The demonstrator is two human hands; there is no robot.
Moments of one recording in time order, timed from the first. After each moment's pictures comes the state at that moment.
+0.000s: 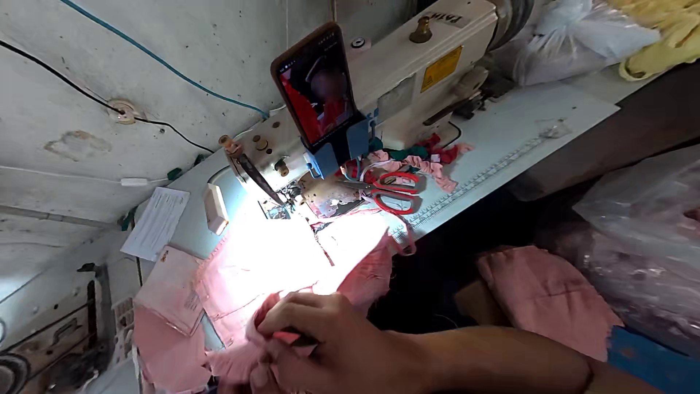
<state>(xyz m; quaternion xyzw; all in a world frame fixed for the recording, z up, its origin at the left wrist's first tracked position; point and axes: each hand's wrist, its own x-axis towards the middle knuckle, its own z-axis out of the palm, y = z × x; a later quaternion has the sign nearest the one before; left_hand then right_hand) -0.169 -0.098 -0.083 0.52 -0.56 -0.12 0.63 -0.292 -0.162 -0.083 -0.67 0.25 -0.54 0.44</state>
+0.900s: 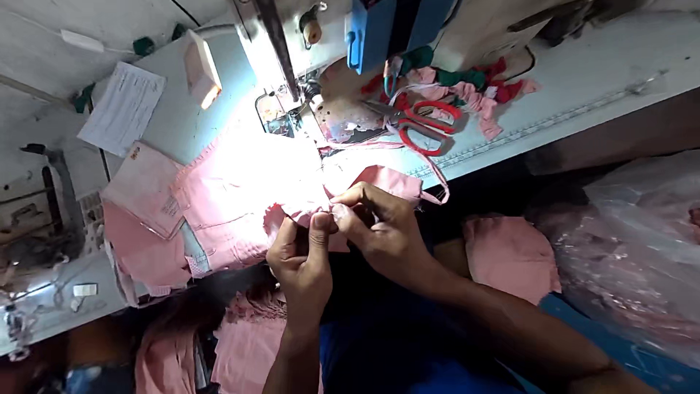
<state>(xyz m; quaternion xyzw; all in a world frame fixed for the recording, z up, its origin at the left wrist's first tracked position) -0.213 -0.133 -0.127 0.51 -0.46 -0.35 0.64 -0.342 -0.169 -0.123 -0.62 0.43 -0.48 0.45</state>
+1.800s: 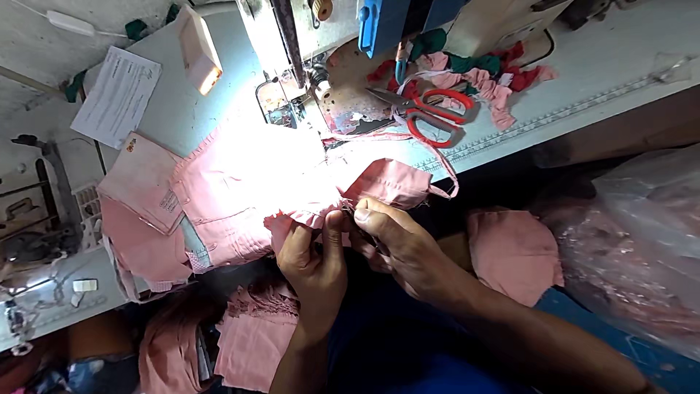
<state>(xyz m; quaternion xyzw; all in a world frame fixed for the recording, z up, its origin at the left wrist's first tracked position) -0.220 -0.129 -0.139 0.51 -0.52 -0.25 0.64 -0.351 -0.150 -0.107 -0.36 0.38 -0.36 0.77</state>
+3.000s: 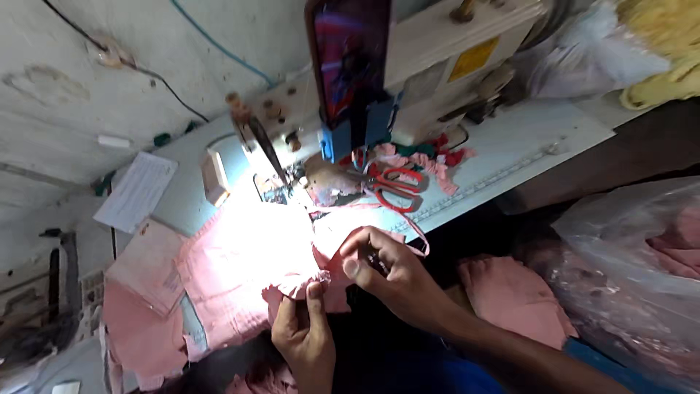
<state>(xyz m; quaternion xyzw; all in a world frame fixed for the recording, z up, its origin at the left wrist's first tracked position) -0.220 -0.132 -0.142 0.52 -0.48 -0.27 0.66 -0.375 -0.184 -0.104 -0.58 0.43 -0.45 0.52</state>
